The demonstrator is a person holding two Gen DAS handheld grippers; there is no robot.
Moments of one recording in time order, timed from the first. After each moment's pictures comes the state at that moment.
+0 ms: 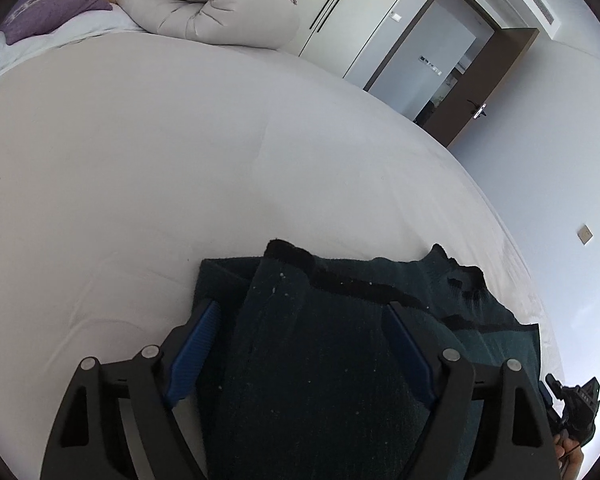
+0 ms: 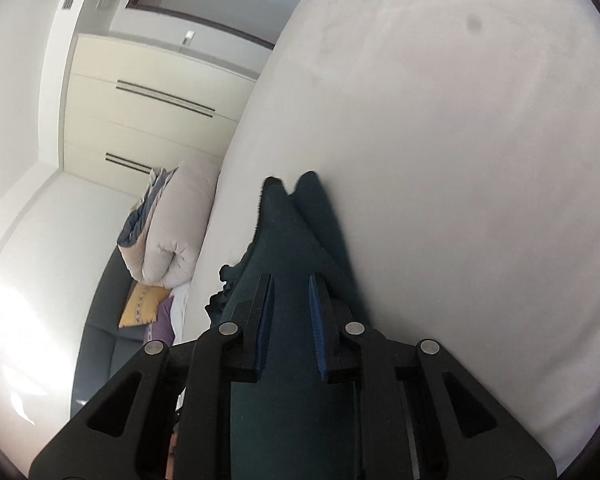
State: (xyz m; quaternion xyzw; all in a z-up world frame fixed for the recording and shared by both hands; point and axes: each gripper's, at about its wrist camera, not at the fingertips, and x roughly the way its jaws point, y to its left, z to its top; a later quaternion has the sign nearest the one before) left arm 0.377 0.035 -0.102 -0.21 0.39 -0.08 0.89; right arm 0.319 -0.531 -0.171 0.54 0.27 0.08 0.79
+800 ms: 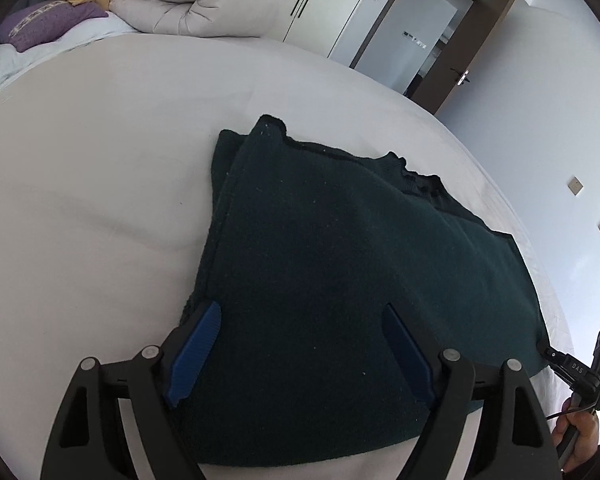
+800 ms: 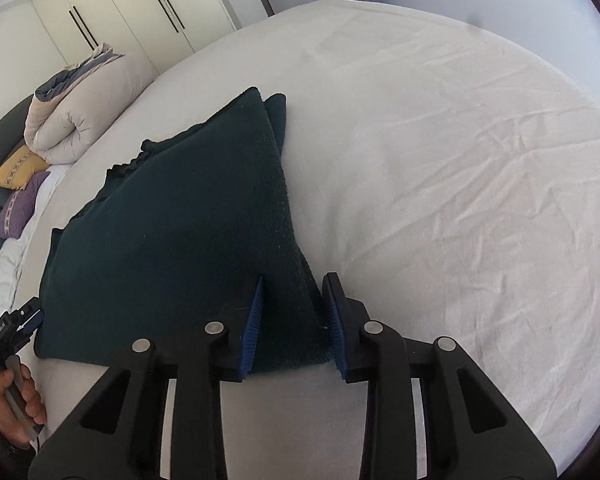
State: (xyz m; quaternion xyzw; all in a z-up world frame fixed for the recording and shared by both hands) left arm 0.253 0.011 -0.101 -0.16 0.41 -0.10 0.89; right arm 0.212 -0.478 -0.124 0.22 0.40 -0.04 0.89
